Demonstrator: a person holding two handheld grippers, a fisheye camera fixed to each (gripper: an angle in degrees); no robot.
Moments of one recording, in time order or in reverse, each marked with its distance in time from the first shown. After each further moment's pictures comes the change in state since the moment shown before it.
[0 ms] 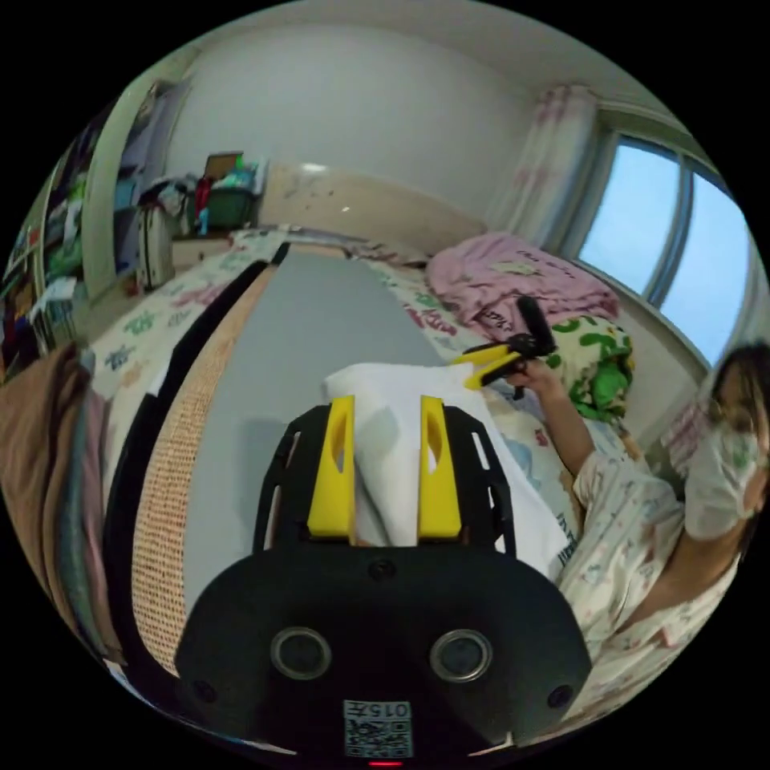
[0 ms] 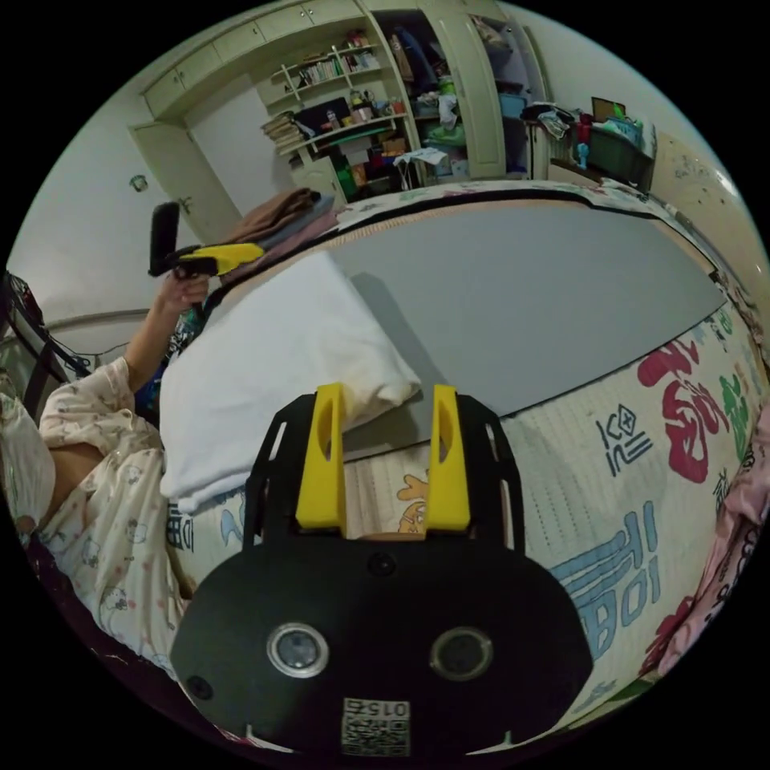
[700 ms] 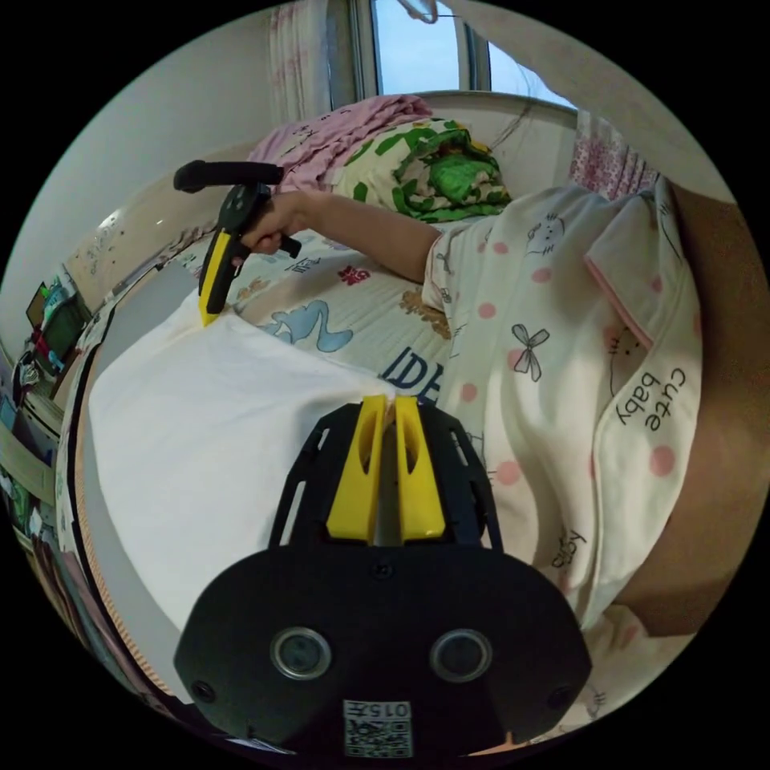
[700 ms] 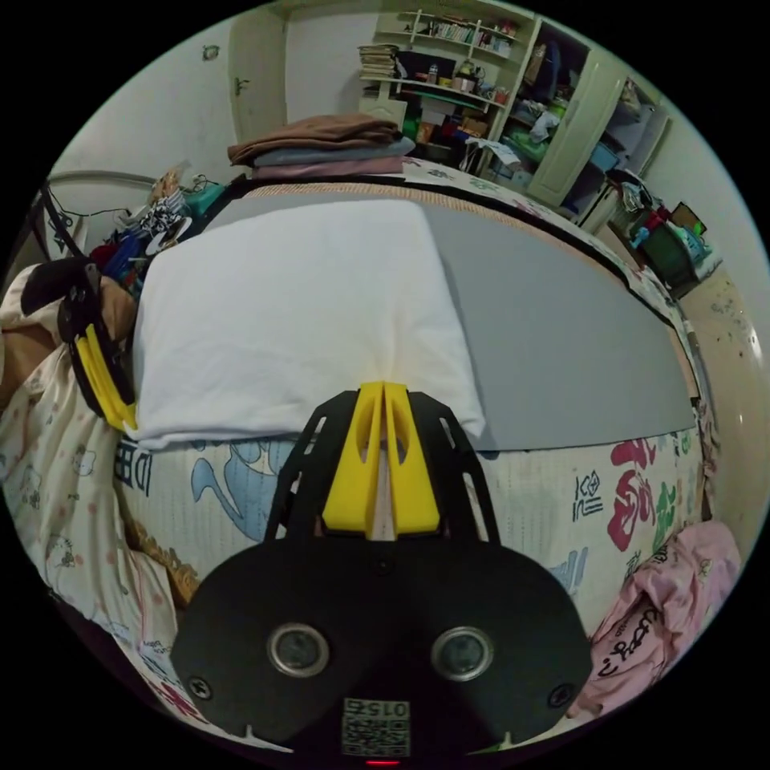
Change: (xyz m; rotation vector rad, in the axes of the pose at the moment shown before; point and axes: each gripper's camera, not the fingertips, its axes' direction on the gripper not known) left arm 0.370 0.155 0.056 -0.271 0.124 0.712; right arm -0.090 0.045 0.013 -0.146 0.192 -0.337
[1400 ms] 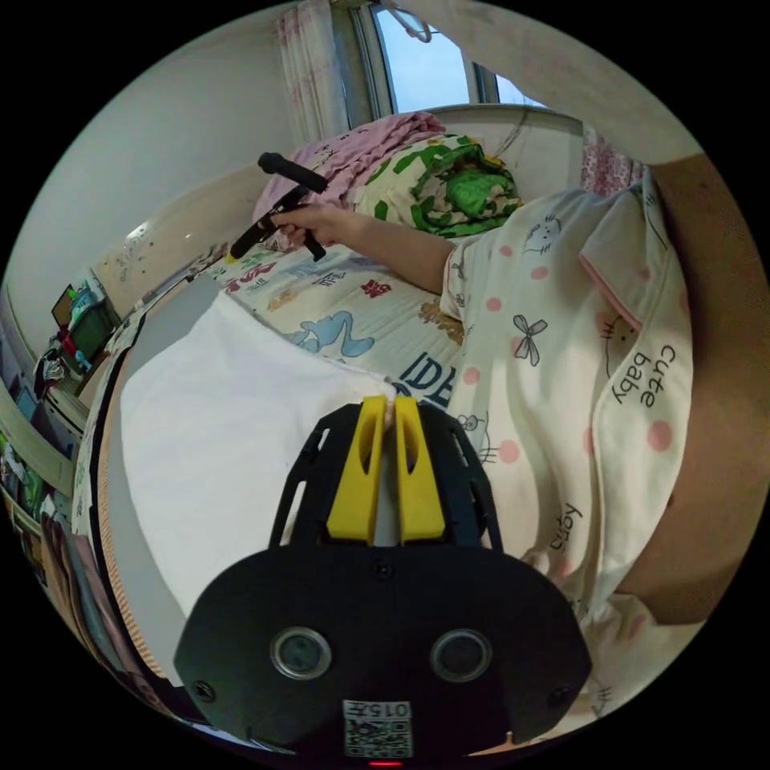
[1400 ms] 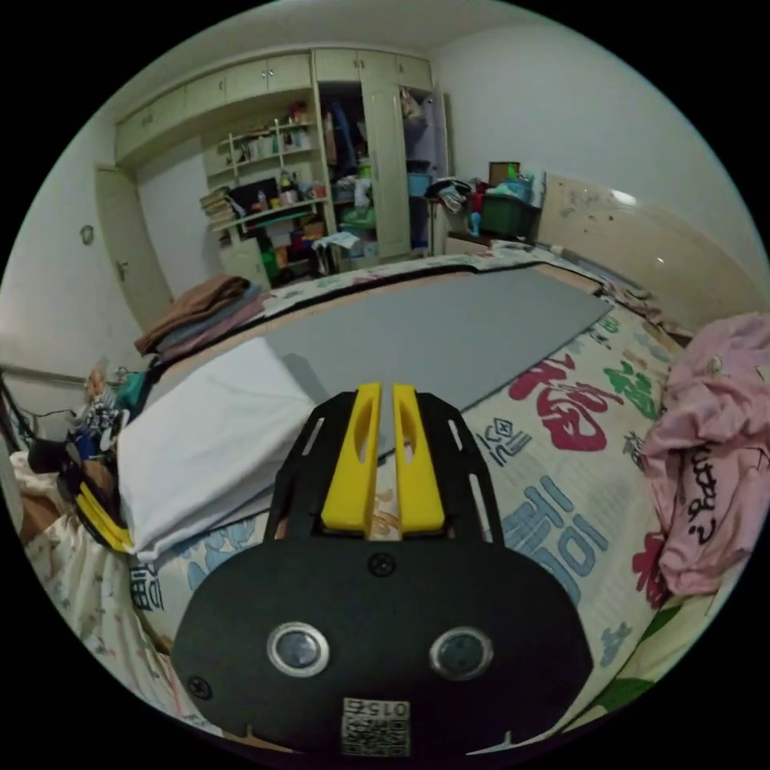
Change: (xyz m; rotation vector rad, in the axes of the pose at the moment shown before) left arm 0.048 0.003 0.040 0.061 -0.109 -0.007; right arm 0.056 0.048 -0.064 0.452 0.123 0.488
